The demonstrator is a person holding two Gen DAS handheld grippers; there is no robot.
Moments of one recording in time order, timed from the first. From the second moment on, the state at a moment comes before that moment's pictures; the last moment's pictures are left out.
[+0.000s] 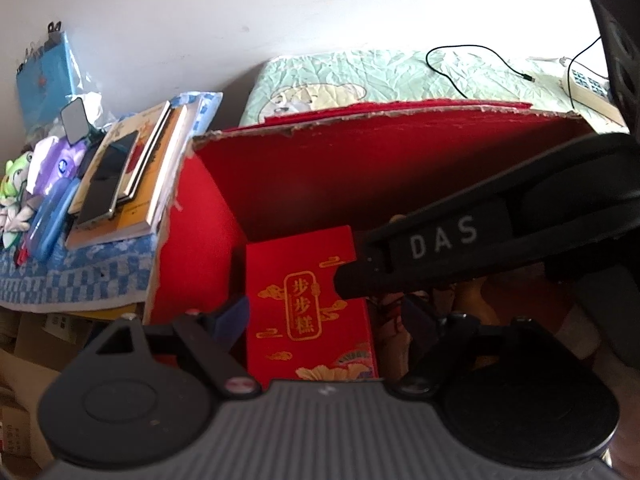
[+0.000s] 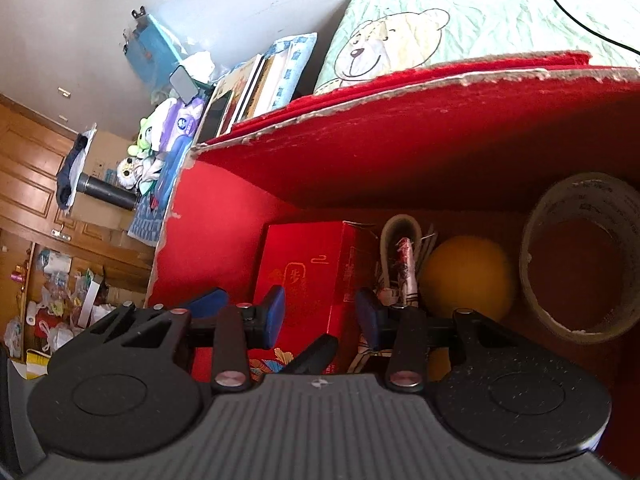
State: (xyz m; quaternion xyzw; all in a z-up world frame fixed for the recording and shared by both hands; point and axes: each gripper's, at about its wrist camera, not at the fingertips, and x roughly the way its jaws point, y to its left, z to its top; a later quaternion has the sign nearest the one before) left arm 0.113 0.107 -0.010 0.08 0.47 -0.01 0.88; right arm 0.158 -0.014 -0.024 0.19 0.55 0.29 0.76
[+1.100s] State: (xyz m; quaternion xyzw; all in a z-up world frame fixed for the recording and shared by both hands) left arm 0.120 0.099 -0.019 0.11 0.48 0.02 0.87; right arm 0.159 -0.017 -0.029 0.21 0.55 0.26 0.77
